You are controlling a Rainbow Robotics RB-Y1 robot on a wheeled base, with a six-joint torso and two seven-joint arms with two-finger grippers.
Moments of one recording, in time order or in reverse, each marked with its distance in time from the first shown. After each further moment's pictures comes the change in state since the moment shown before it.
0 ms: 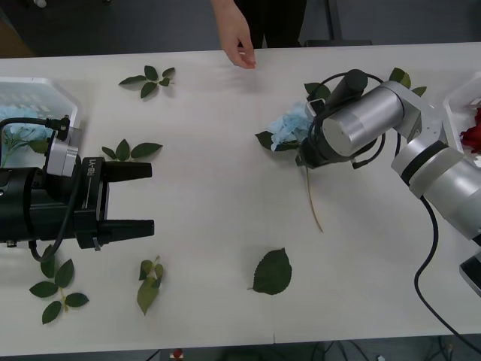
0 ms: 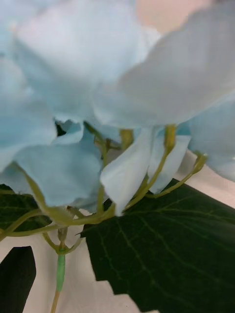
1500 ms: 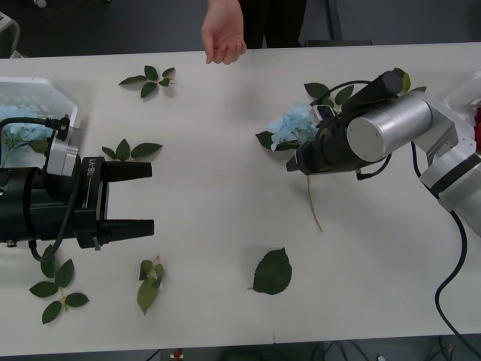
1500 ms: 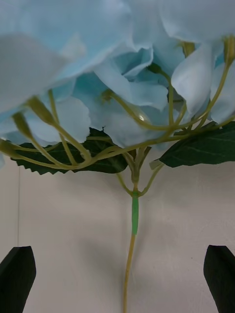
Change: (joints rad) right arm 0.109 -0.102 -0.045 -0.202 -0.256 -0.020 -0.089; left arm 0.000 0.000 0.000 0.001 0.000 -0.001 0.000
